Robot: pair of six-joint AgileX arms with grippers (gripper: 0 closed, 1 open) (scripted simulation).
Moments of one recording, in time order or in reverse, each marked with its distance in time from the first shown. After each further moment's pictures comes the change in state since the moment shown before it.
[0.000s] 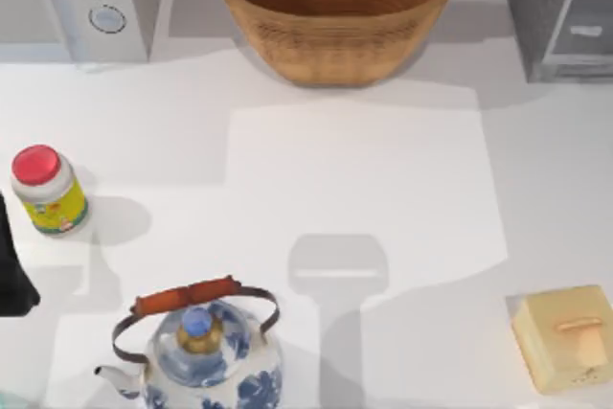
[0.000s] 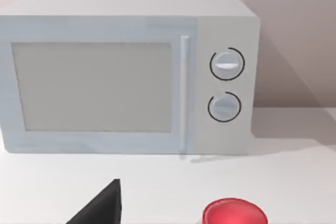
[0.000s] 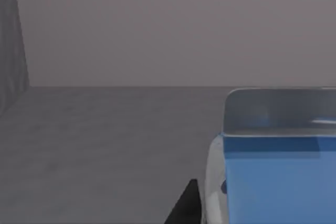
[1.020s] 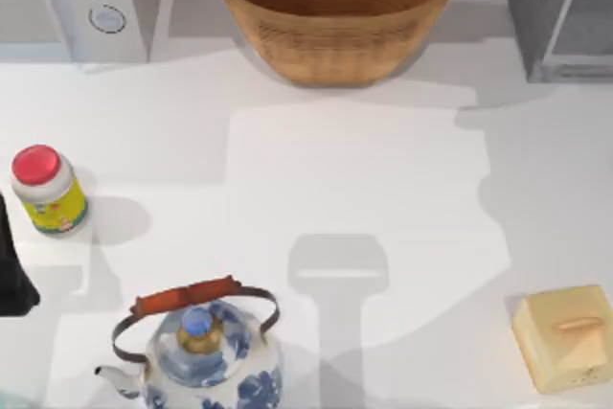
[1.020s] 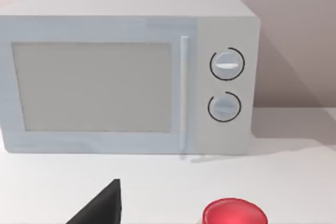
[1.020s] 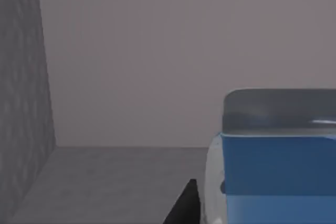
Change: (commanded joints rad) left arm 0.000 0.000 0.000 0.000 0.000 0.000; right arm -0.011 -0.220 -0.115 -0.071 -0.026 0.004
